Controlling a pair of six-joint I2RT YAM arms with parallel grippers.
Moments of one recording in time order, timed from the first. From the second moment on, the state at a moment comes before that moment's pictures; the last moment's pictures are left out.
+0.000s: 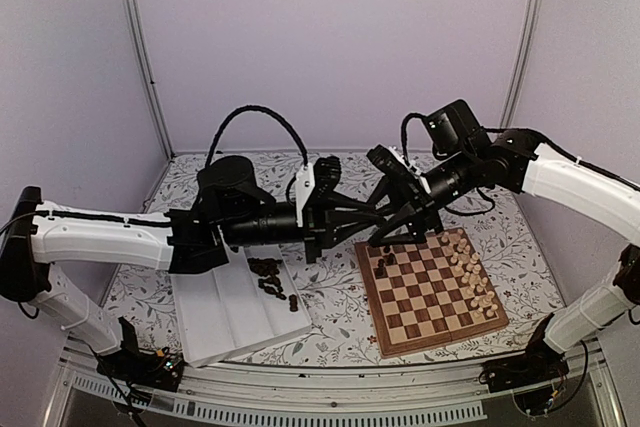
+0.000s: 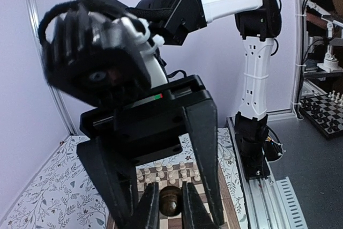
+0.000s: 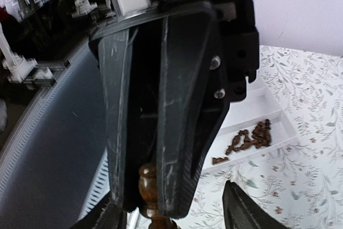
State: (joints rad) left arm -1.12 1.46 0.96 0.54 0.33 0.14; right arm 0.76 1.45 1.34 -0.68 -0.98 -0.54
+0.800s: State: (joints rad) left arm -1.10 1.78 1.23 0.06 0.33 0.14; right arm 0.19 1.07 0.80 -0.49 -0.60 -0.56
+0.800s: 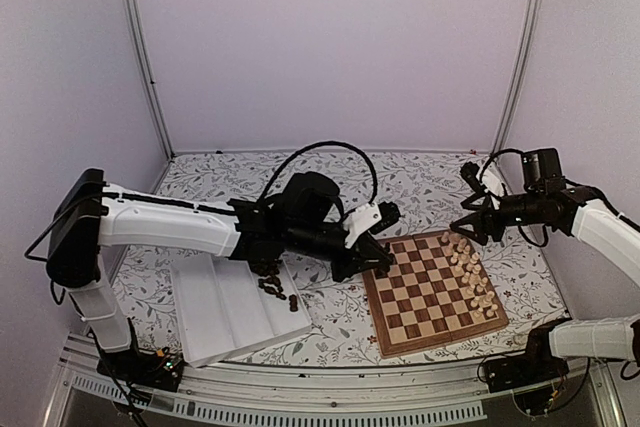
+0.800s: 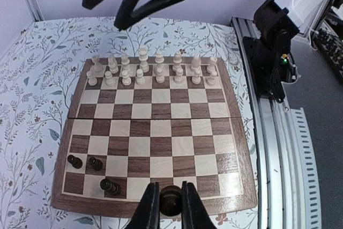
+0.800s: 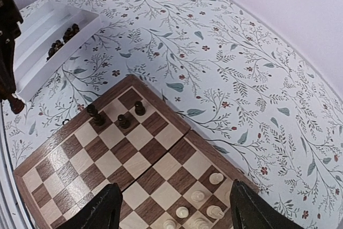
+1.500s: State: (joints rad) left arm -1.14 1.99 1.36 -0.09 0.33 0.14; right arm 0.18 1.09 0.78 -0.40 -0.45 -0.52
